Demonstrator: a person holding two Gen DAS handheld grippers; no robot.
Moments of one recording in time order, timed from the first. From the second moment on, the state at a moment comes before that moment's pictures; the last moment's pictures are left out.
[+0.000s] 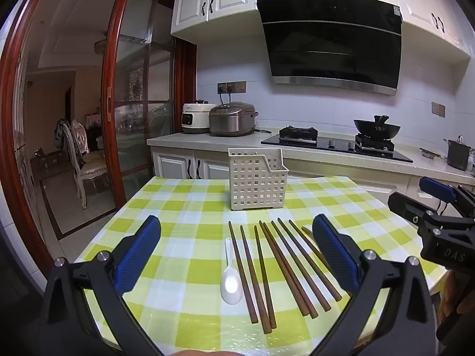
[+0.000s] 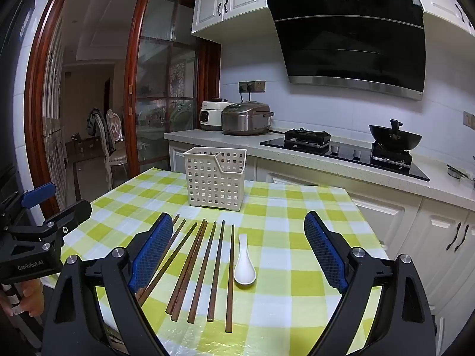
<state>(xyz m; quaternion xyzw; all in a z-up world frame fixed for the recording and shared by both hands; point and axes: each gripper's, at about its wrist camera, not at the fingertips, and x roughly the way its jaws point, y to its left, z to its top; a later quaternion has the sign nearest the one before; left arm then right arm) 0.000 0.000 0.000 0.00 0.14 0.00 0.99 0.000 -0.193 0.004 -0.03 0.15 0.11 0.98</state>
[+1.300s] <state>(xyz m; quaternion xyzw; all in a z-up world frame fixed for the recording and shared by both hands) 0.001 0.000 0.000 0.00 0.14 0.00 0.99 0.001 -0.195 0.000 -0.03 0.15 0.11 0.98</state>
